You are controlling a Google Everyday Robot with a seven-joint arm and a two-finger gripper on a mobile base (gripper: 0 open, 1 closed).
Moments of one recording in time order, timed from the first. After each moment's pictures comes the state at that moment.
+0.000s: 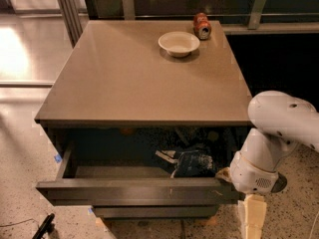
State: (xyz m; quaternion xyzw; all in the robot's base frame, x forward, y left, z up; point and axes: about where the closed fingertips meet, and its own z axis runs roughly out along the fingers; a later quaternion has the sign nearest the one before) arm 0.321 -0.175 0.686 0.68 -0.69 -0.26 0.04
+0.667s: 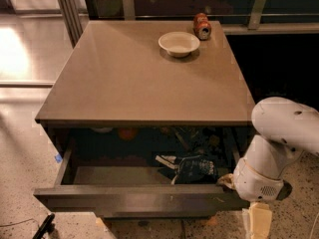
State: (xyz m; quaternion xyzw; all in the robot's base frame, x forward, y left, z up) arm 0.303 -0.180 0.682 0.68 -0.68 -0.26 0.05
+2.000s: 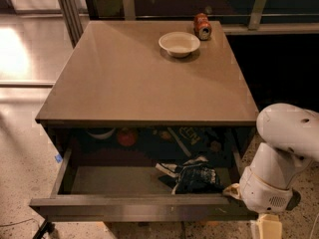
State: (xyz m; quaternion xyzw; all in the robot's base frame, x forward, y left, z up) arm 0.279 -0.188 0.687 0.69 -0.68 -0.26 0.06
